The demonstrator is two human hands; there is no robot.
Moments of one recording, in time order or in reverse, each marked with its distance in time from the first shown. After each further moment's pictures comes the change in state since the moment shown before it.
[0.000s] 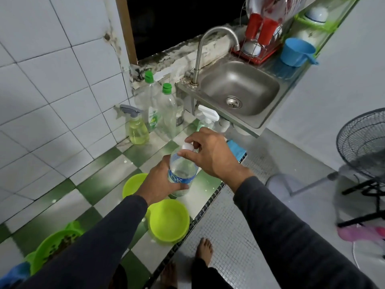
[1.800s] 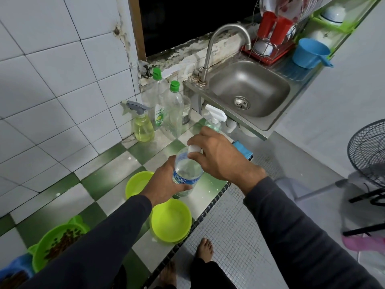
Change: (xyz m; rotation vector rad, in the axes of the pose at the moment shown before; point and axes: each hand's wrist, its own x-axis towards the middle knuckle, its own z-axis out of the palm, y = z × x) left_hand 0.003 -0.005 0.008 -0.088 0.009 -0.006; right_hand 0.005 0.000 -0.009 -0.144 -0.174 -0.192
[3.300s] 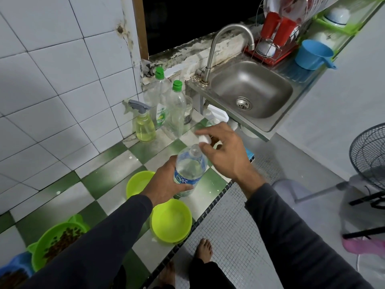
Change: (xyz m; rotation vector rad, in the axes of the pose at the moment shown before) left_hand 0.001 0.001 -0.001 0.019 -0.005 0.000; right_hand -0.004 0.015 0.012 0.441 0.317 0.201
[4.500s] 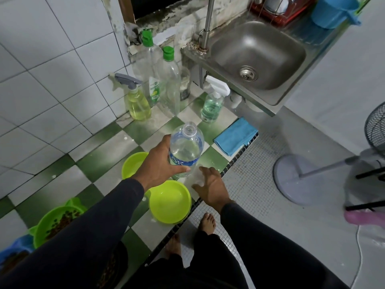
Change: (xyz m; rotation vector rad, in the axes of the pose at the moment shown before) left_hand 0.002 0.000 -0.003 -0.046 -0.028 -0.050; right_hand -0.118 0.137 0.118 -0.192 -0.390 0.503
